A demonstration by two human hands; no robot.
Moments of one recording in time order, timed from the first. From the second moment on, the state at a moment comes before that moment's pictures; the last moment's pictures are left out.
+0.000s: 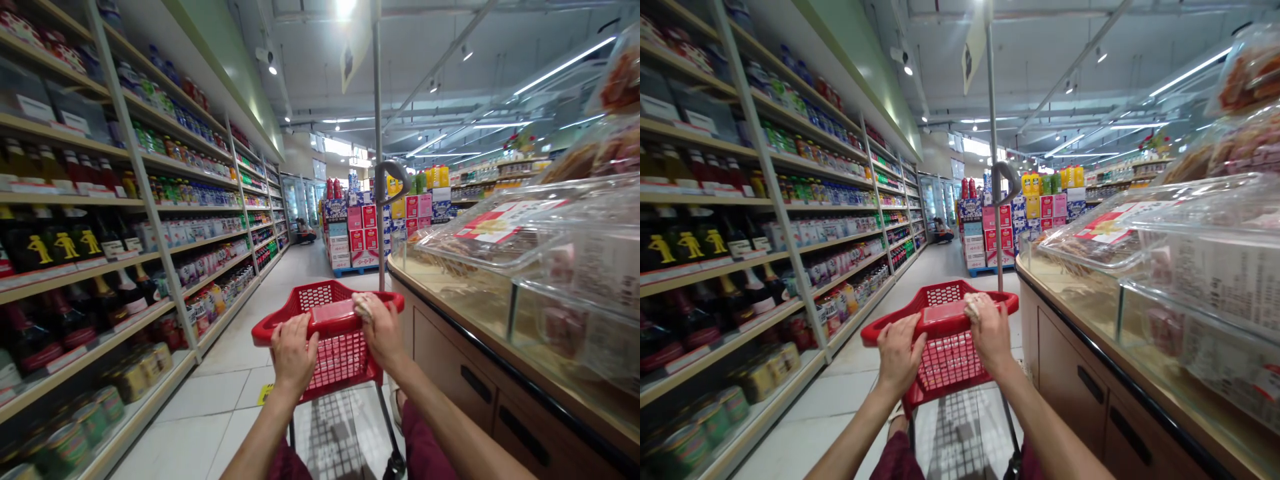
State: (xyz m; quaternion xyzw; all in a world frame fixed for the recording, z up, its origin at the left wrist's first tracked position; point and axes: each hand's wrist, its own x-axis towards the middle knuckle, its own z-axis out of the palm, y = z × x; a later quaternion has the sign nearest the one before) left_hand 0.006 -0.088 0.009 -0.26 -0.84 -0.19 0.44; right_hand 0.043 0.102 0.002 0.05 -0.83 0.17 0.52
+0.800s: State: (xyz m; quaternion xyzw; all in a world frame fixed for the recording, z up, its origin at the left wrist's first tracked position) left_hand 0.006 -0.089 0.009 -0.26 -0.84 -0.19 0.44; right_hand 0.042 0.140 0.004 -0.07 -0.84 0.18 0.50
